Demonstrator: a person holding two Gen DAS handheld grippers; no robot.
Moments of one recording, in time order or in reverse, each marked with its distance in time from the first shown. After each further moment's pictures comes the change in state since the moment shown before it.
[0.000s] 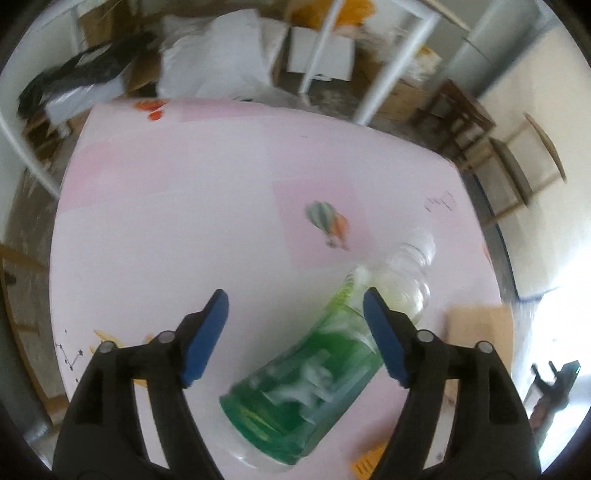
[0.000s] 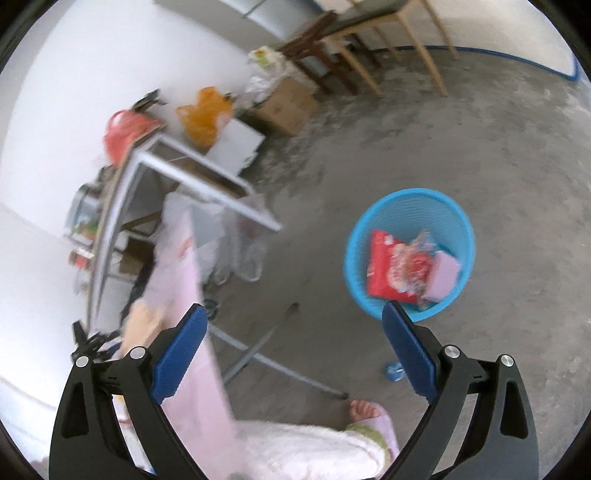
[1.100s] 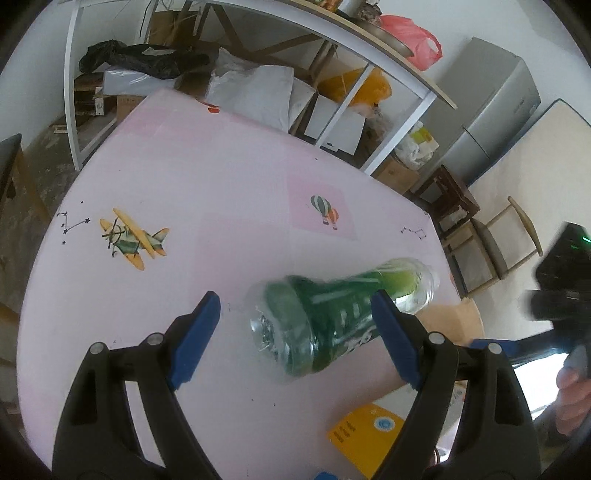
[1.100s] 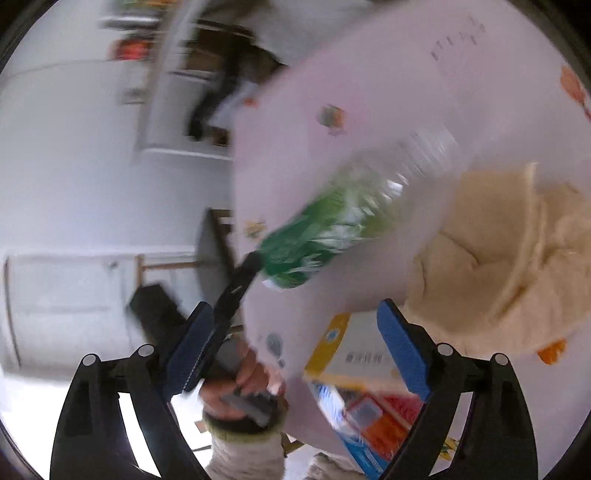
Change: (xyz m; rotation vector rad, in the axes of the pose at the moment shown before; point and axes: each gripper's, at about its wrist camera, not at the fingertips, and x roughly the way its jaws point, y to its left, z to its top) left arm -0.043 0.022 -0.122 -0.260 -0.309 -0.099; right arm 0.244 0.383 -0.102 -0.211 0.847 0.119
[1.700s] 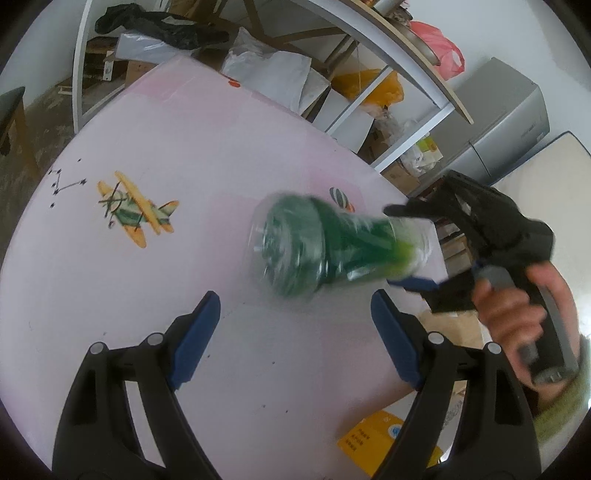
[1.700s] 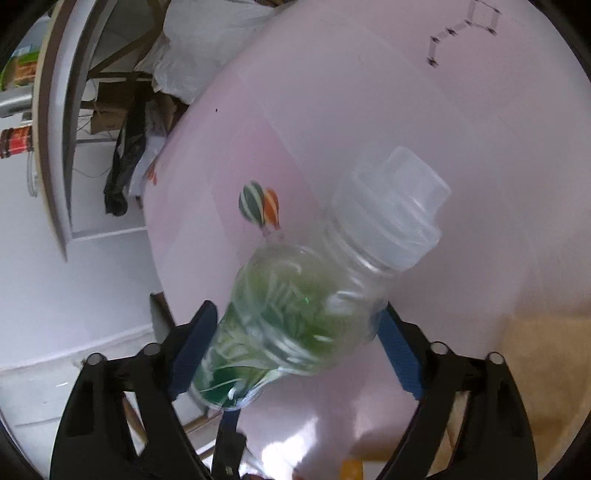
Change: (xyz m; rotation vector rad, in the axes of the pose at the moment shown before) left arm 0.007 0.026 -0.011 -0.120 0.035 -0.051; right arm 0.059 -0.021 0.086 0.273 -0.118 -0.178
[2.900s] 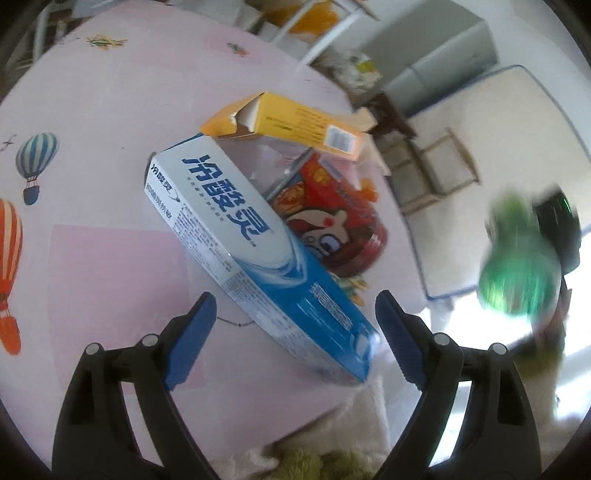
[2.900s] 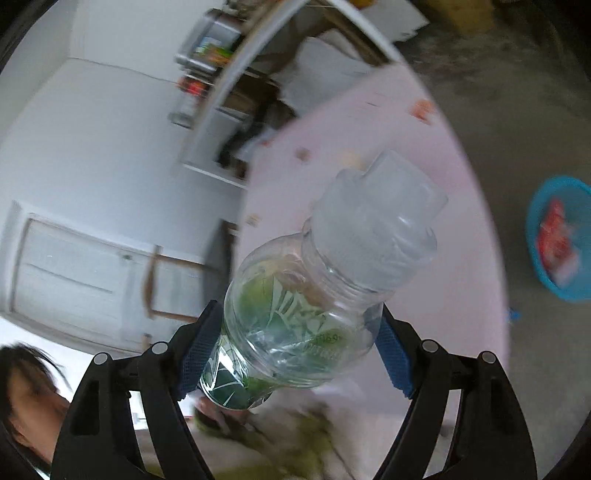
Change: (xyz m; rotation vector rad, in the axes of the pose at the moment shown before) left arm -0.073 -0.070 -0.203 0.101 0.237 -0.143; right arm -0.288 -0.219 -0.211 -0.416 -0.136 0.249
